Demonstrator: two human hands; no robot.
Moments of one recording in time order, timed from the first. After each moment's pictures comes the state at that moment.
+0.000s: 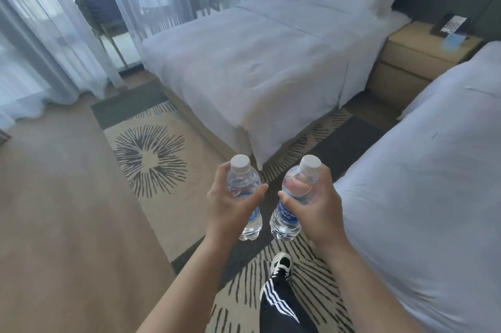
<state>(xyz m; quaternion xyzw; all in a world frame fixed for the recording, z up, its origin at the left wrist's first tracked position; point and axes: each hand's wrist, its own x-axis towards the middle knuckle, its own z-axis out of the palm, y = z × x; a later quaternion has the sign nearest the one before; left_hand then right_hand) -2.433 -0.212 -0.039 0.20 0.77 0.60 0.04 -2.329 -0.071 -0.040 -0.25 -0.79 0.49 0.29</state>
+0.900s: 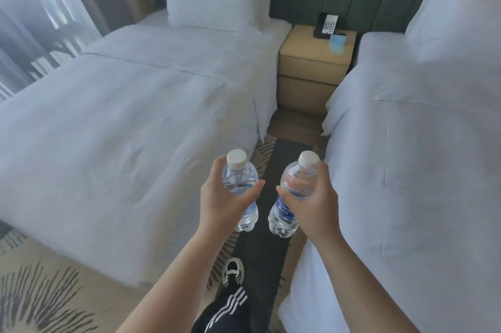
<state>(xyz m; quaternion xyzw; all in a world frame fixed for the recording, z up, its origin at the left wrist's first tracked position) -2.740 0.285 -0.035 0.40 0.73 0.53 0.16 -2.583 0.362 -0.052 -0.46 -0.70 0.36 0.41</state>
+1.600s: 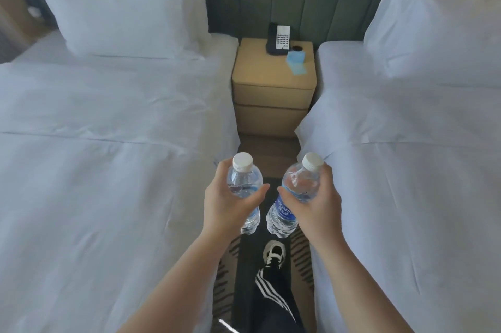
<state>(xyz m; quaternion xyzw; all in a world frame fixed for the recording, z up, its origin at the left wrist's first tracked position) -2.911 0.707 -0.057 0.49 0.68 0.49 0.25 -2.741 0.734 -0.059 -0.58 -0.62 0.31 0.43</state>
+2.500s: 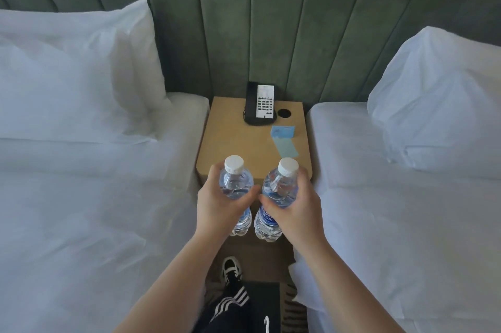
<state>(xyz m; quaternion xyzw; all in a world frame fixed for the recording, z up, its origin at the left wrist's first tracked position) -2.950 1.283 -0.066 0.50 0.65 0.50 0.27 -2.793 1.297 -0.065 -0.56 -0.64 0.31 0.43</state>
